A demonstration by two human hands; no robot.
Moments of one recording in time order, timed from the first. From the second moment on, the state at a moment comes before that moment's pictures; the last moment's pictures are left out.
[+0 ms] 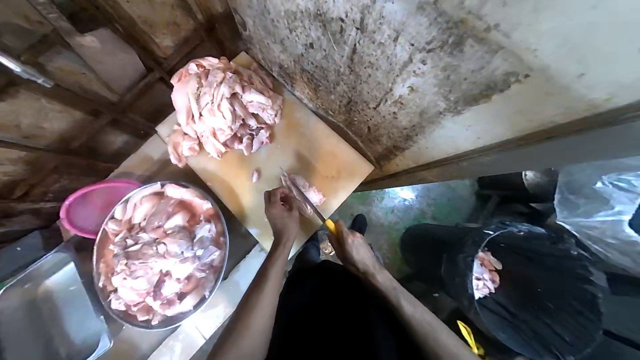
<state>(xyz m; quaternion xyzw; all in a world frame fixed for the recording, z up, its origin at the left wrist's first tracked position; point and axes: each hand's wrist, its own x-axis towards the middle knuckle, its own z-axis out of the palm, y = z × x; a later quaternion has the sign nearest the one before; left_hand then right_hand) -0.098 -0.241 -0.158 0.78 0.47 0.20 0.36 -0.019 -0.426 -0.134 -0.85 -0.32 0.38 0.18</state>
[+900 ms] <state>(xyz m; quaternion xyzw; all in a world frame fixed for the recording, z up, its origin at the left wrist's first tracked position) -0.090 -0.228 -0.176 0.82 0.44 0.20 0.31 -0.007 -0.410 -0.123 -0.80 -0.29 0.51 0.12</state>
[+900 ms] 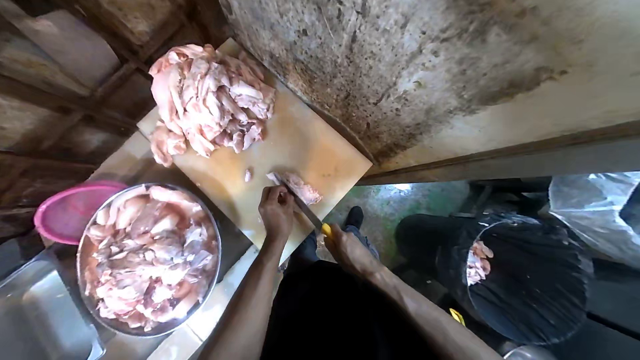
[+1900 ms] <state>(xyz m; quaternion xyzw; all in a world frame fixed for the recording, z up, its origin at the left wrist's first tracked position) -0.078 -0.208 -0.152 0.81 0.49 0.06 0.32 -0.012 -0.510 -0.078 -0.79 -0.25 0.55 0.08</state>
